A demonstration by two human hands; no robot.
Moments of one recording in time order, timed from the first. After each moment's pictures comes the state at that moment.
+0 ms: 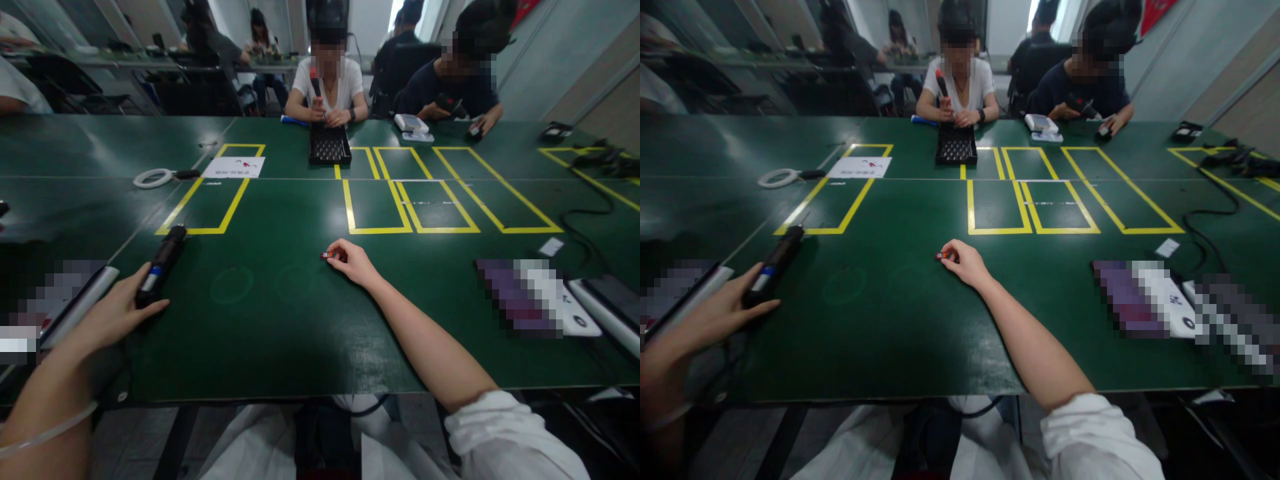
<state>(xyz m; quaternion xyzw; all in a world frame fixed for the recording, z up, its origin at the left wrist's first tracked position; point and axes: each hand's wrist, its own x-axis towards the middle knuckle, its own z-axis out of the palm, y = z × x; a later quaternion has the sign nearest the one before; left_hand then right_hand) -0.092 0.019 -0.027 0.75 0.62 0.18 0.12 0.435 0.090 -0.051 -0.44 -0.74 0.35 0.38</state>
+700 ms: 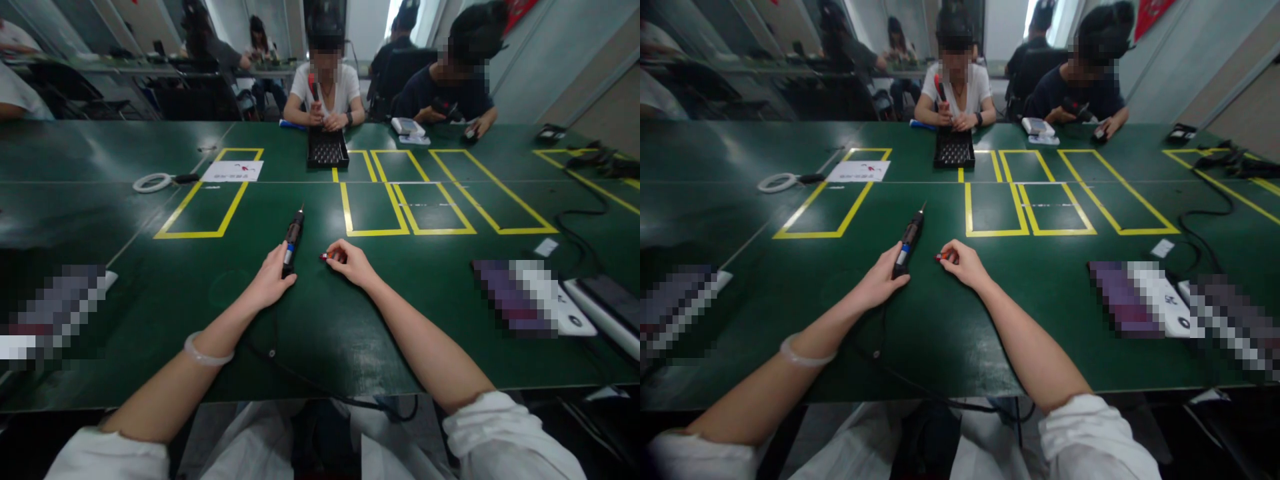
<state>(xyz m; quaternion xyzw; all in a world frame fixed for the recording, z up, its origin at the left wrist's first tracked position) 0.189 0.064 -0.026 0.77 0.56 0.20 0.23 0.435 0.088 -0.045 -0.42 -0.71 0.39 0.42</state>
